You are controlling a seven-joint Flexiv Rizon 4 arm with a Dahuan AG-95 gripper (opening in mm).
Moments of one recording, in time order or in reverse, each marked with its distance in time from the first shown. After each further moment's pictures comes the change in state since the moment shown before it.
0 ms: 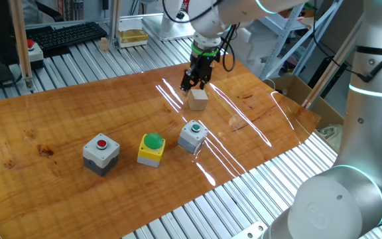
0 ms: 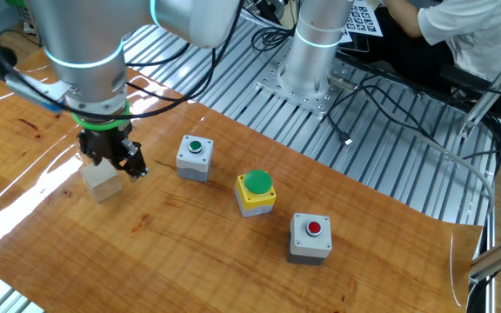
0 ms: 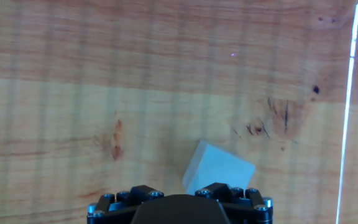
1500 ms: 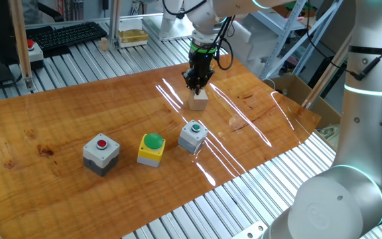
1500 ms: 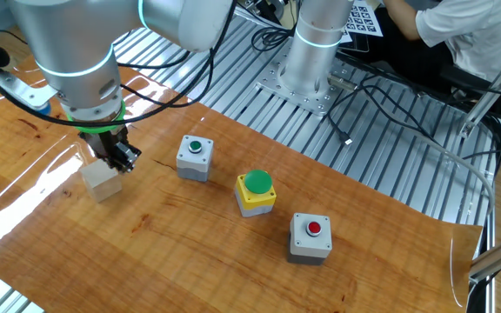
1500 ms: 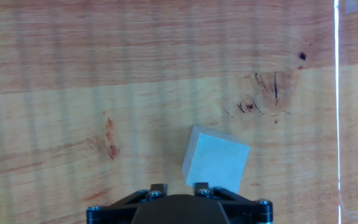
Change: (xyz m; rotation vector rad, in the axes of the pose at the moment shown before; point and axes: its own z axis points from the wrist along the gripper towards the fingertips) arm -0.005 -0.002 0.000 -0.011 0.101 0.157
